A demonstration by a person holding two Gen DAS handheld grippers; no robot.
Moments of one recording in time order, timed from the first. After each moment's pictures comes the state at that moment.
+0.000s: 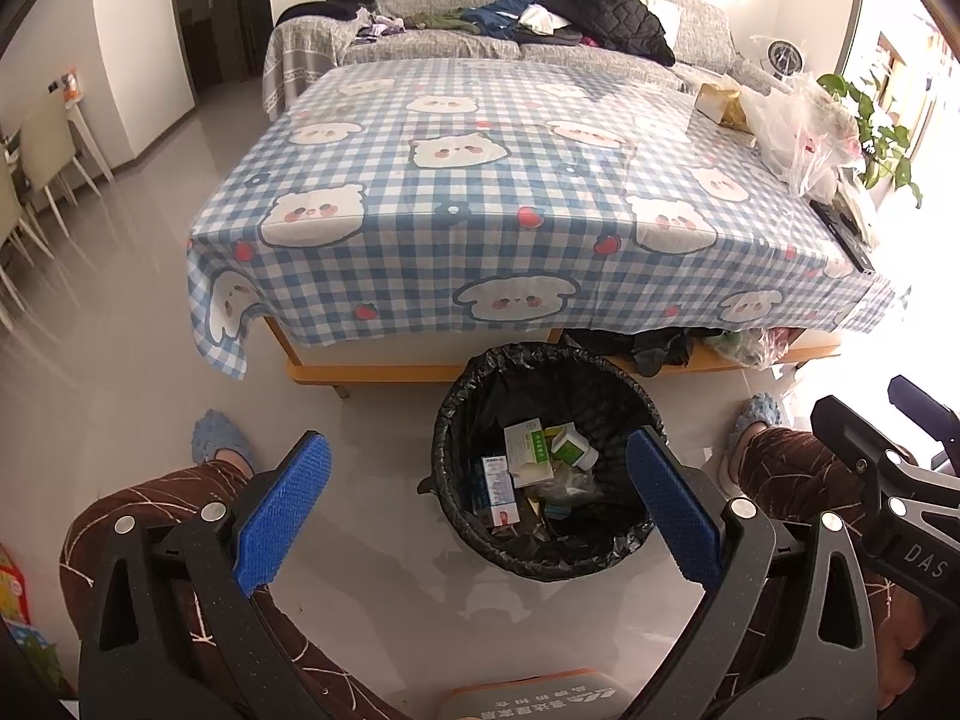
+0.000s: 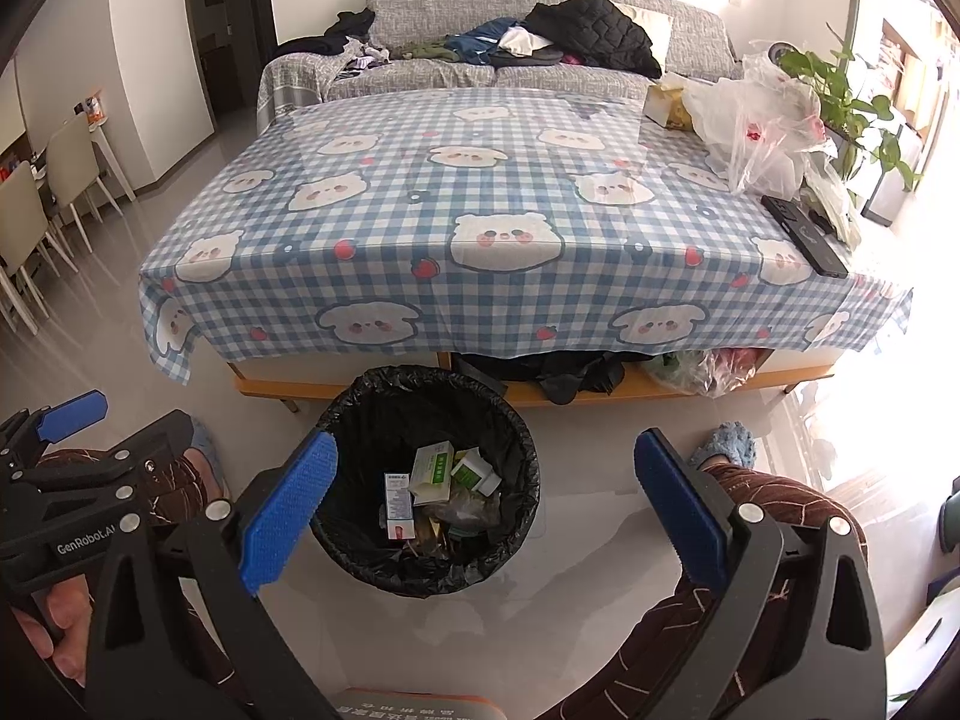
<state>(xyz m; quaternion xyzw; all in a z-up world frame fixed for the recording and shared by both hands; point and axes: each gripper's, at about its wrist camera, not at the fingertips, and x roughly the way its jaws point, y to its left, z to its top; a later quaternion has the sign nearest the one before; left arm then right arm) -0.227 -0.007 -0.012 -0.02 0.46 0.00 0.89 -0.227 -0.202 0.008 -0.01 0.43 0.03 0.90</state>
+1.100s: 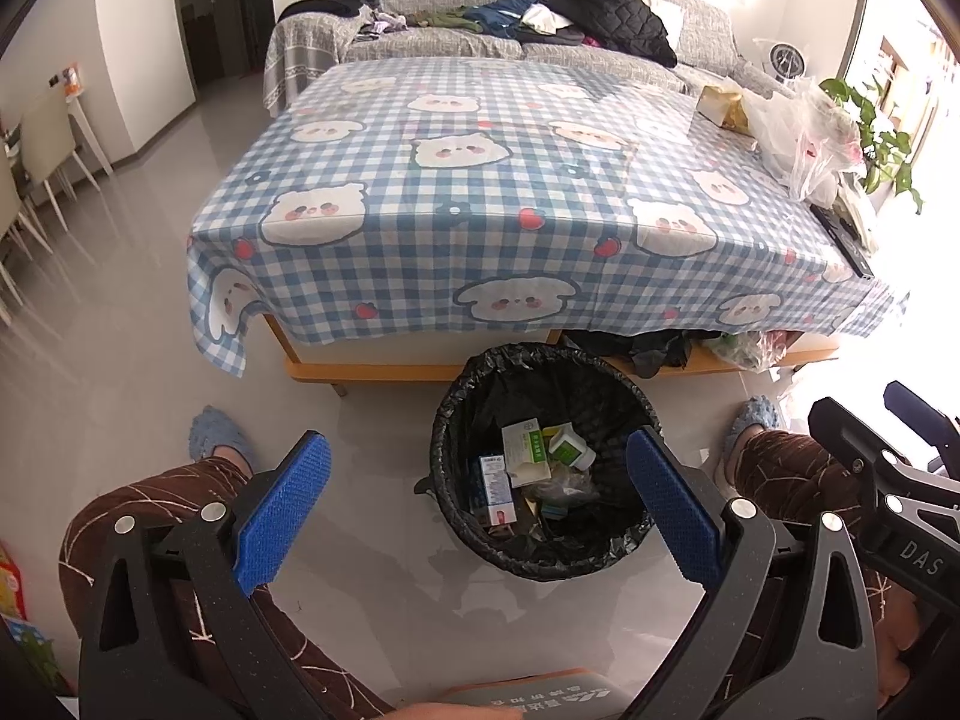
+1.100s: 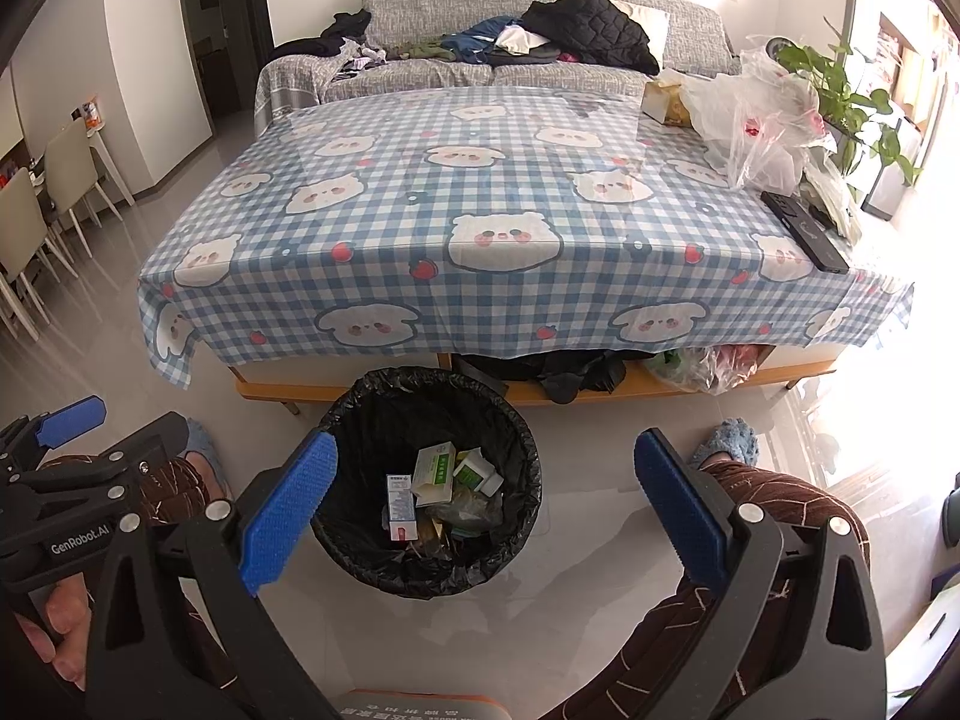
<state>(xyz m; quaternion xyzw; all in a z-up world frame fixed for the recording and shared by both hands) -0.226 -0.006 -0.009 -0.03 0.46 0.00 0.89 -0.226 -0.203 0.006 -0.01 0.43 0.03 0.90</state>
